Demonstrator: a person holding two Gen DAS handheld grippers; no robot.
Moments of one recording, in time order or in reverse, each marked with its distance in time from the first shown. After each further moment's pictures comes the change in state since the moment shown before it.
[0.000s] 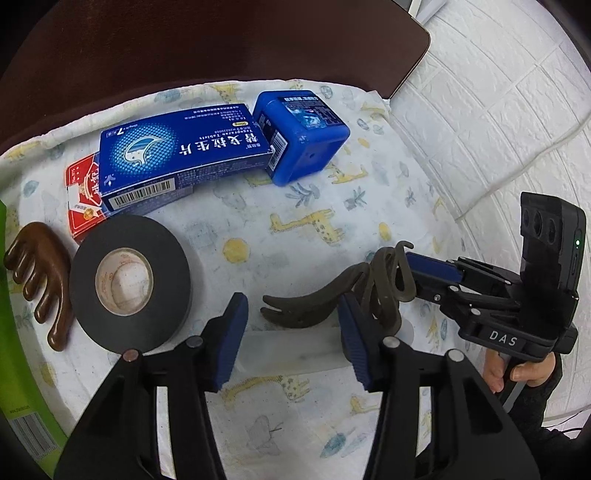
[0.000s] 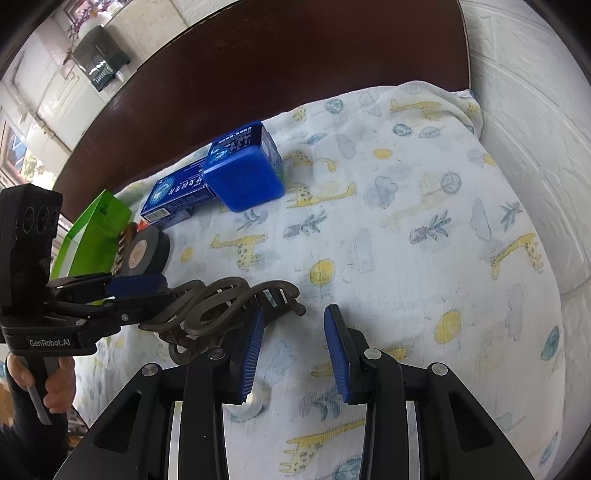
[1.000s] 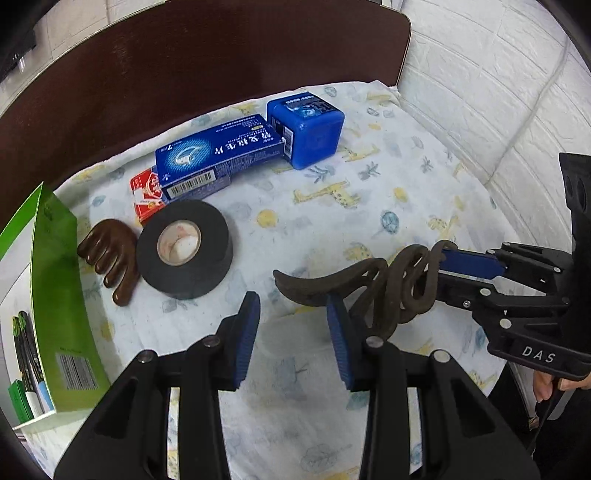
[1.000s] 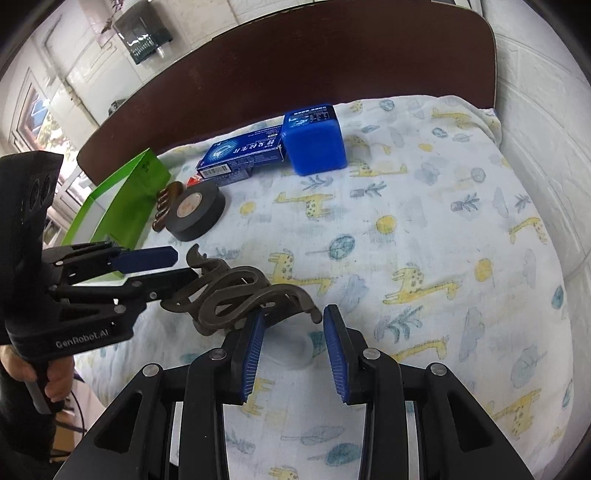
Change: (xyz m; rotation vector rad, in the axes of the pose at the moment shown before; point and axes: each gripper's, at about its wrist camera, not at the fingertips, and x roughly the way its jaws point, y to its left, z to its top) left arm -0.022 -0.031 -0.039 0.139 -0.070 0.280; right arm -0.022 0.046 -0.041 -0.086 -0.026 -0.018
